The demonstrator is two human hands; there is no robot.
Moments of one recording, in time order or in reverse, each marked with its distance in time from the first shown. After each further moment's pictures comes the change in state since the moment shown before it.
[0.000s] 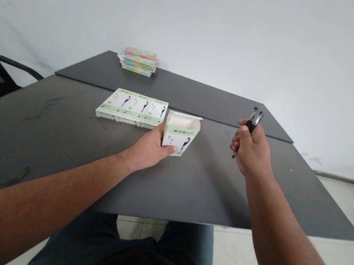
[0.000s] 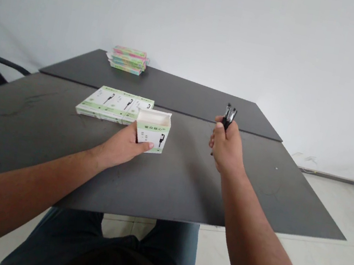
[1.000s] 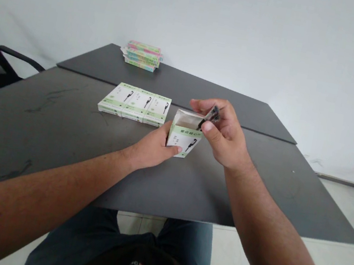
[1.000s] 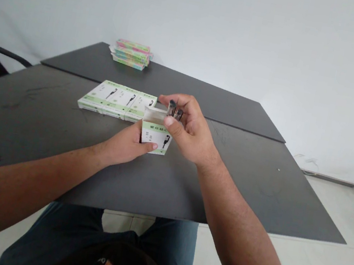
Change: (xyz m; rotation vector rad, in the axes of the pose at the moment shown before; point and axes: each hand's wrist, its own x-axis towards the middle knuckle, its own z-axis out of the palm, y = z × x) left_hand 0.000 -0.011 0.006 -0.059 -0.038 0.042; right_hand -0.003 -0.039 0.076 0.212 -0.492 -0.468
